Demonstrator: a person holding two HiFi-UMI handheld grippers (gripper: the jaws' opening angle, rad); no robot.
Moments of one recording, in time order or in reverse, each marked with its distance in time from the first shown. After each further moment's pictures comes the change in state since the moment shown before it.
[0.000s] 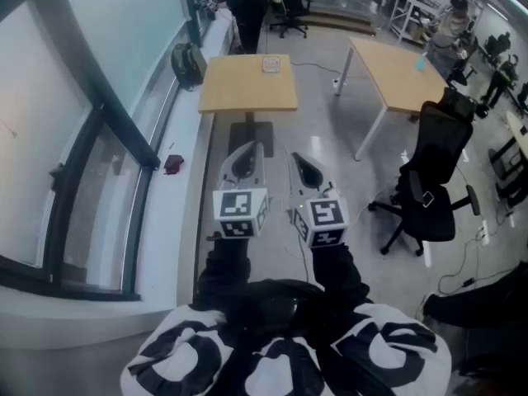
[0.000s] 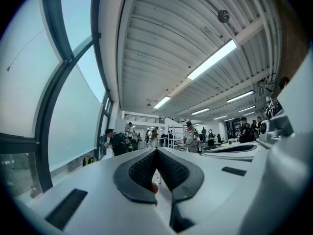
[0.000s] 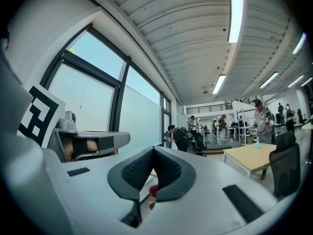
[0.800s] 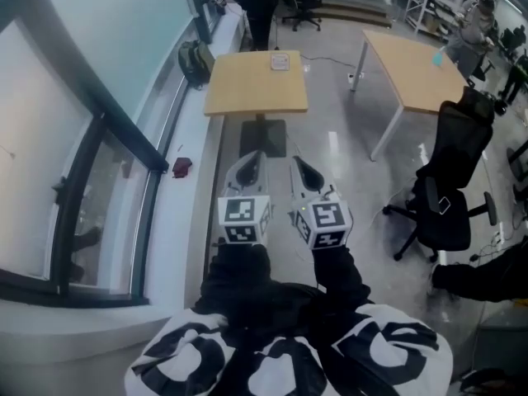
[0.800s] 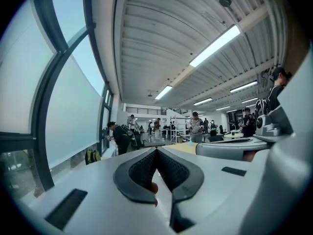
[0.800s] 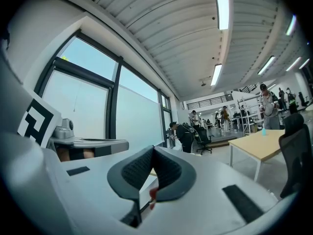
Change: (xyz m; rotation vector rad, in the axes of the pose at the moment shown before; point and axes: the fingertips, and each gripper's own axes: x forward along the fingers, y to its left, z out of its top) left arm 0.063 -0.001 -0.042 0.001 0.085 0.027; right arm 0.054 -0.049 -0.034 0.089 0.010 0.046
